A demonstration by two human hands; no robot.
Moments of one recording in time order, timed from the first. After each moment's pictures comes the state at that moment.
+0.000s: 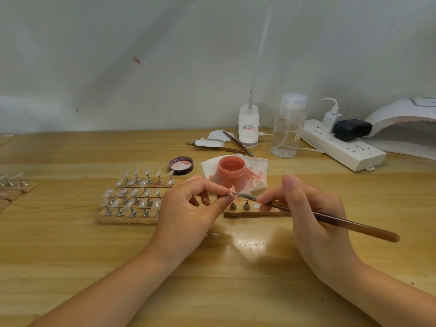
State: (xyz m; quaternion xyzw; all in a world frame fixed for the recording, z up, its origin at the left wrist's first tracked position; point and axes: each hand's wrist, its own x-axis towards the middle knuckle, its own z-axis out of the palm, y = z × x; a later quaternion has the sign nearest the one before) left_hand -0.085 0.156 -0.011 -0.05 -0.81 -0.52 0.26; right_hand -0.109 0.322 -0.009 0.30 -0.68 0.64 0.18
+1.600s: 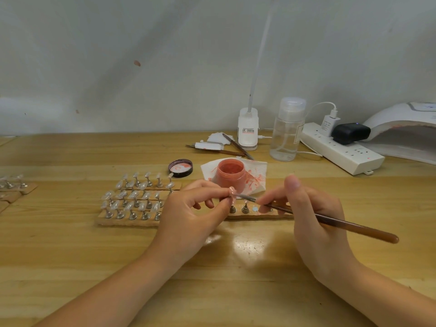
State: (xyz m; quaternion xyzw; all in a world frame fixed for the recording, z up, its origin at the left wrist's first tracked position) left_hand -0.082 0.158 -0.010 -0.07 -0.81 -0.53 0.24; right_hand -0.110 0.322 -0.007 0.31 -0.67 0.65 0.17
